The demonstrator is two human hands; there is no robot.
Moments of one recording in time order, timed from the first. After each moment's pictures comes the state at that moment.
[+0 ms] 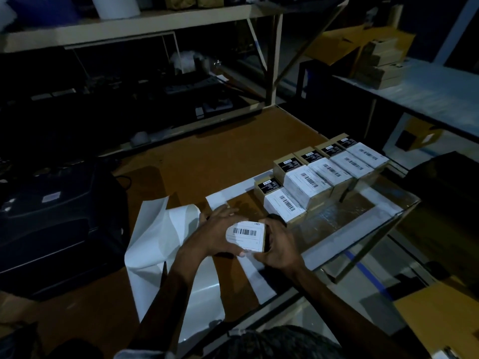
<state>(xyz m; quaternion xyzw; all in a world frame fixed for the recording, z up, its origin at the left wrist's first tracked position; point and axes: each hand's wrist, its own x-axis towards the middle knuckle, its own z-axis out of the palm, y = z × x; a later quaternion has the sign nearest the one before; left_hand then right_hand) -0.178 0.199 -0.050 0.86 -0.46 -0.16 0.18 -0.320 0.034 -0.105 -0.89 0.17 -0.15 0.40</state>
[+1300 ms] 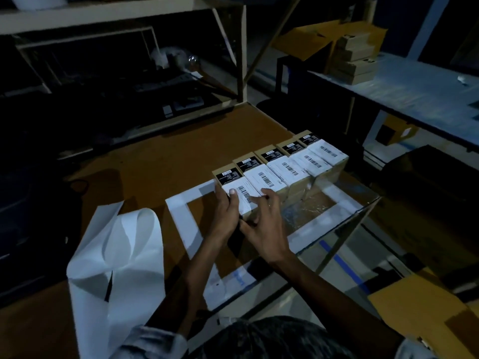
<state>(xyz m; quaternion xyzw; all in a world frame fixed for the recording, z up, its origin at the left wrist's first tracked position) -0.241 0.041 -0.058 0.75 -0.16 -0.23 0.59 -0.342 -0.037 -0.070 -0.87 0.16 -0.30 0.35</state>
